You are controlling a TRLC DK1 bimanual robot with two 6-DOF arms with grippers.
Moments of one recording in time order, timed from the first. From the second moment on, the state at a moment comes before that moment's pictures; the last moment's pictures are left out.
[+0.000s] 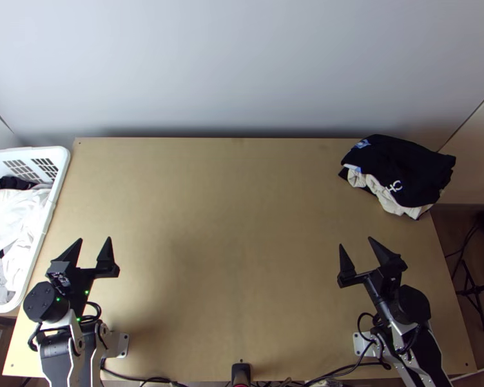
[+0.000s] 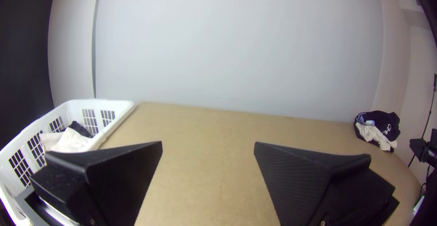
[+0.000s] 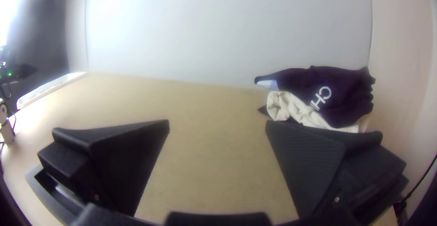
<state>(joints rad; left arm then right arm) 0.27 0.00 0.22 -0.32 0.22 -0.06 0.43 0.00 0.09 -0.21 0.18 0.02</state>
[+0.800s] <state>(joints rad) 0.27 0.00 0.22 -0.32 0.22 -0.06 0.43 0.00 0.09 -0.21 0.18 0.02</state>
